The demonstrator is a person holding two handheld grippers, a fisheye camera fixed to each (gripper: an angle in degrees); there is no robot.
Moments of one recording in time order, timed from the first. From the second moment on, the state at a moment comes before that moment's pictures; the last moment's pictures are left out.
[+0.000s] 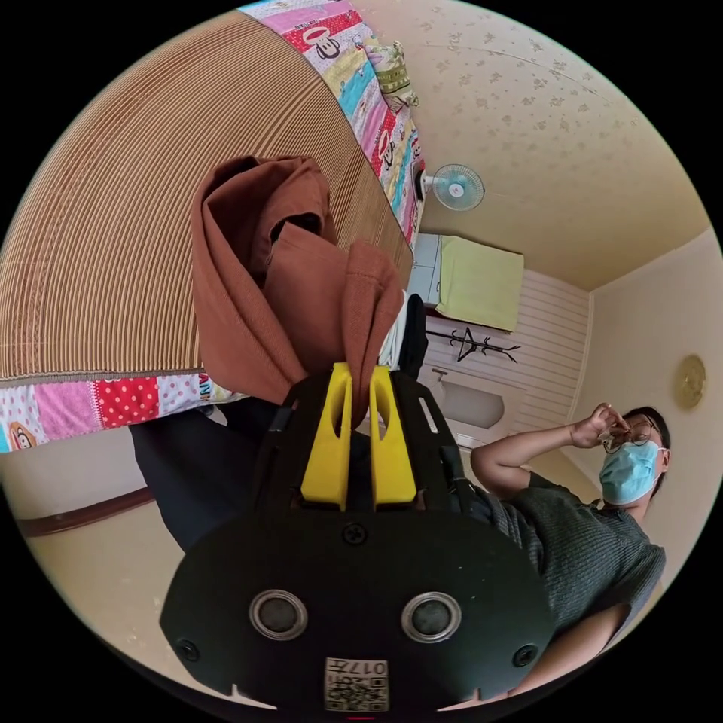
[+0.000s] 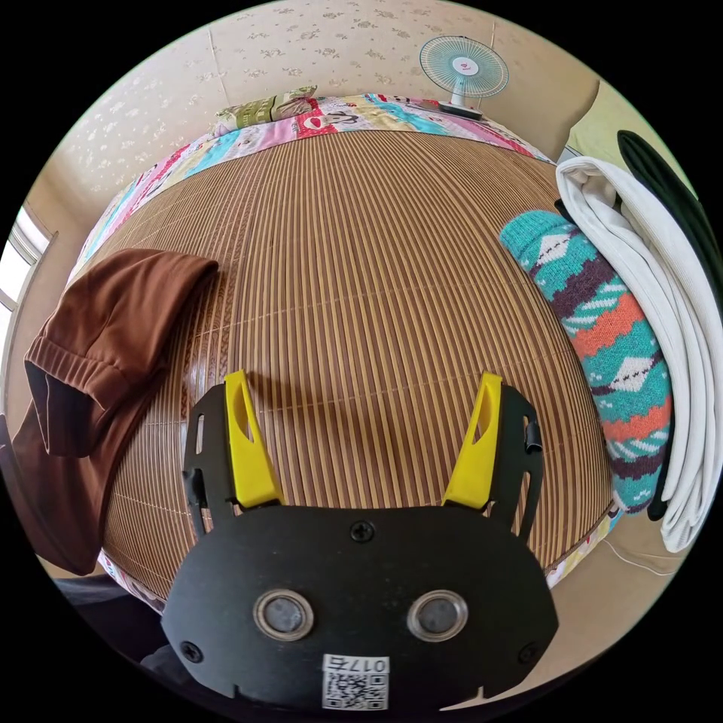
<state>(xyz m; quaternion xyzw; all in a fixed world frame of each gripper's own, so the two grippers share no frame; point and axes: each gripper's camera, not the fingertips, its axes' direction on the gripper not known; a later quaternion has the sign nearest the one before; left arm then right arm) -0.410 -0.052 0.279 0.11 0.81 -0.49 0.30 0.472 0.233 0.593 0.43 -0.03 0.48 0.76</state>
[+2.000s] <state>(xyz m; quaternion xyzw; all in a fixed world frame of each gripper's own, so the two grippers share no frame) -0.526 -0.370 0.410 -0.11 0.64 -0.48 0.59 0.515 0.217 0.414 0.41 -0.04 0.51 0.75</state>
